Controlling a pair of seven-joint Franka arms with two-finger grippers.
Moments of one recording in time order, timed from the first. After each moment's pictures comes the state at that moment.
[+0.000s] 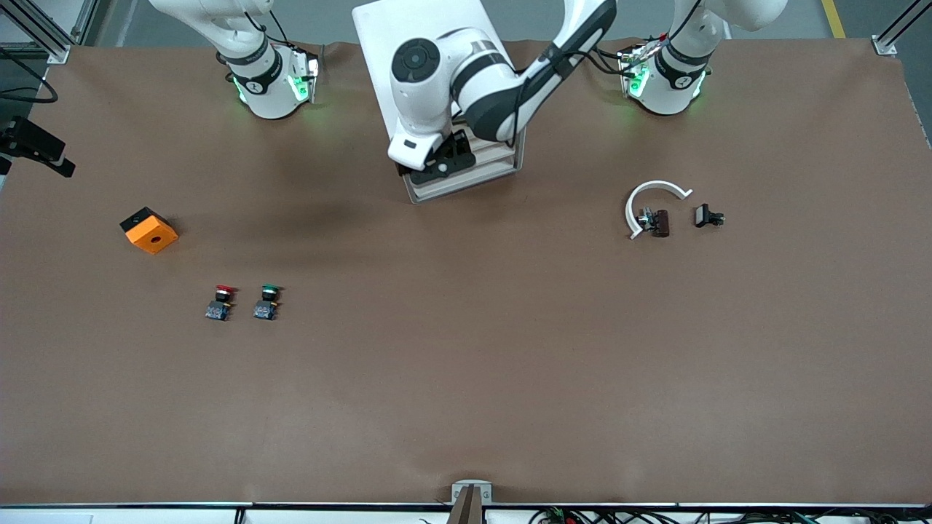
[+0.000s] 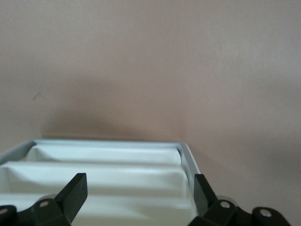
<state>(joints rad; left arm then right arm) -0.80 0.53 -0.26 -1.55 0.04 2.04 -1.40 -0.03 -0.13 -0.10 -1.67 0.01 1.57 -0.05</state>
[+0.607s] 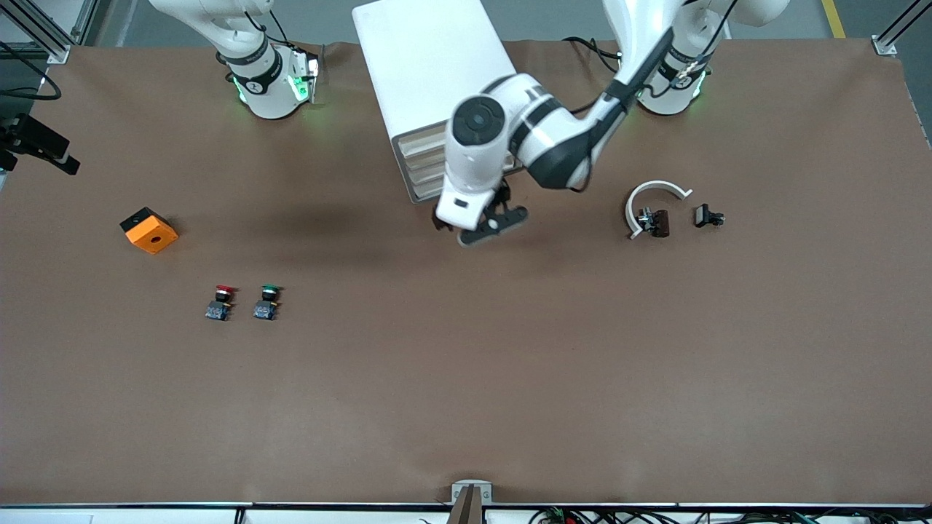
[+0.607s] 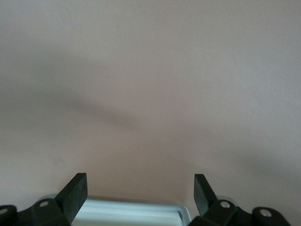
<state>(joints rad) -0.58 0.53 -0.25 -1.51 0.04 2.01 -1.21 -0.03 -0.14 -0.09 -1.67 0.03 1.56 0.01</state>
